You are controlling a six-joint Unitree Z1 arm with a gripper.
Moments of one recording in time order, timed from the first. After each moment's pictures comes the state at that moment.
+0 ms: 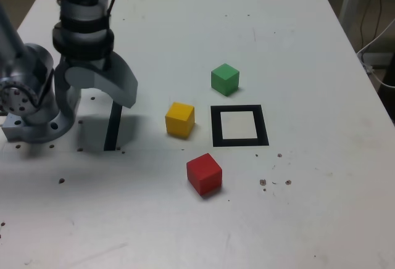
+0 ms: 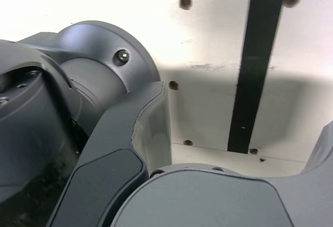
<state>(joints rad) 0.02 1.45 -0.71 1.08 -0.02 0.00</state>
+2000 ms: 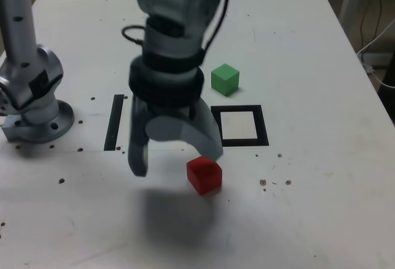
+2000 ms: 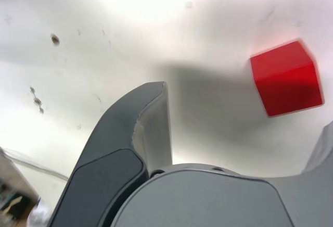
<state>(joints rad) -0.47 1.86 -1.33 1.21 -0.17 -0.54</state>
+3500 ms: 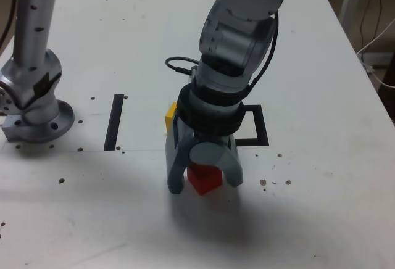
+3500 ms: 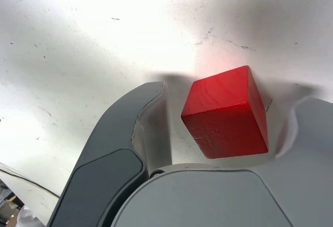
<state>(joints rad) -0.38 2.06 -1.40 1.15 -0.19 -0.45</state>
